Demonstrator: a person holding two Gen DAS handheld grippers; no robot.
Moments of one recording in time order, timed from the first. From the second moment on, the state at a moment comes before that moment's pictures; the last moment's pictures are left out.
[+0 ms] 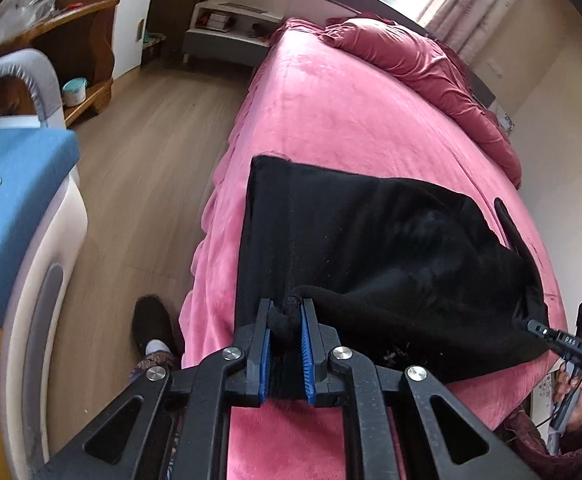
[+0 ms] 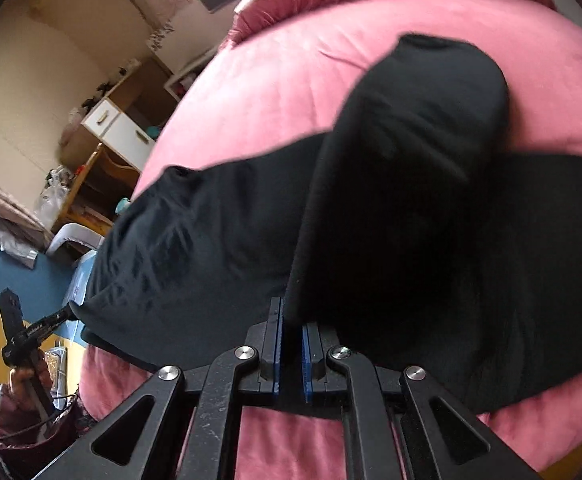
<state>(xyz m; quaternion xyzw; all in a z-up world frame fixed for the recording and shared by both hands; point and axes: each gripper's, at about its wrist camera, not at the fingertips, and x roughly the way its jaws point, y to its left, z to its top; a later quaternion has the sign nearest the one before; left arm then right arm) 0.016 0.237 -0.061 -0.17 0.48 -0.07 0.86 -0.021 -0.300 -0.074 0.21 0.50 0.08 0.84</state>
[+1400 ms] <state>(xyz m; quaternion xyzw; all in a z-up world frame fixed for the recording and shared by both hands) 0.048 0.044 -0.042 -0.04 0.49 -0.21 0.85 0.005 -0.352 -0.024 0.15 0.48 -0.01 0.87</state>
